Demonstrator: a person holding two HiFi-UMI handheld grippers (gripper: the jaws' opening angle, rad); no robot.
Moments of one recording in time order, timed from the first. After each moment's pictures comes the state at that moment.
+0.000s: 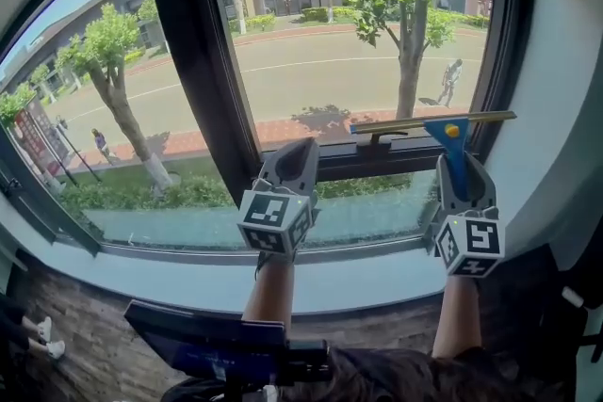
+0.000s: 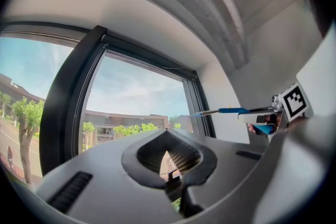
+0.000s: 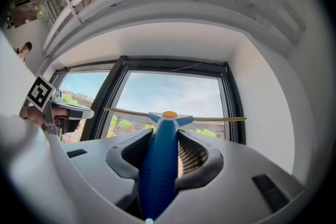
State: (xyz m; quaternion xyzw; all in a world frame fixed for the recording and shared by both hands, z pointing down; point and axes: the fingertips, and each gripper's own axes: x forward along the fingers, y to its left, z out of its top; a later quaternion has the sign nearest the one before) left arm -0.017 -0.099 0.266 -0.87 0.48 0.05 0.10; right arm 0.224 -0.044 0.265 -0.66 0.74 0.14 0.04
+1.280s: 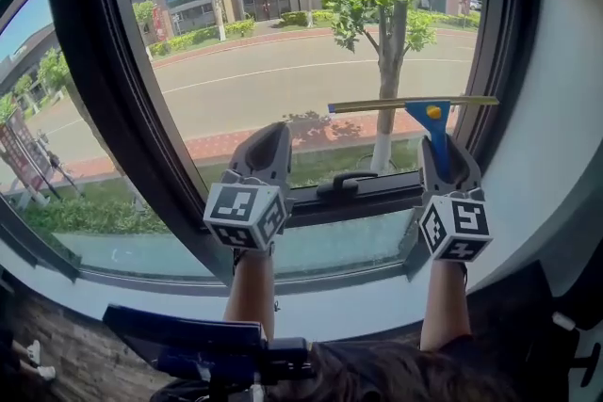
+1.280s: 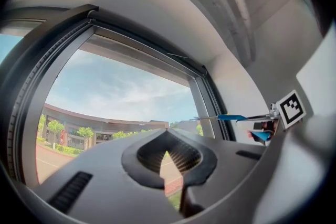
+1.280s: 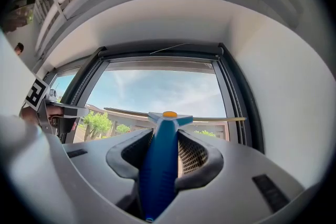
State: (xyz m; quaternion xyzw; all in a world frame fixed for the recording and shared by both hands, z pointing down) left arm 0.058 -0.278 0.206 -0.86 0.48 0.08 0.13; right arm 0.308 -0.237 0.220 -0.66 0.73 0.14 0.07
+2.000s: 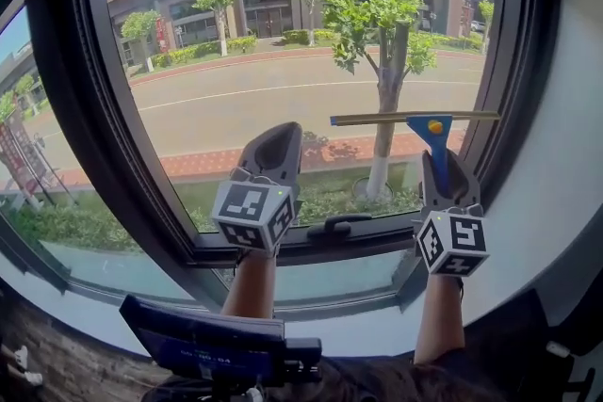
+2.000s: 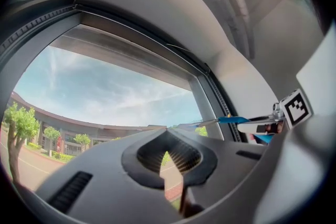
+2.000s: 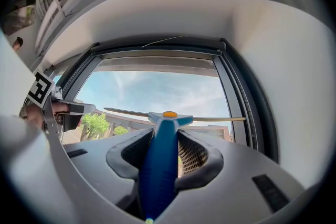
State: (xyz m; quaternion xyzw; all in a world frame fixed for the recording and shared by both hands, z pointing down) left arm 0.100 -0.354 0.164 -0.86 0.47 0.09 0.16; right arm 0.331 -0.306 0.194 -0.67 0.73 0.15 0.08
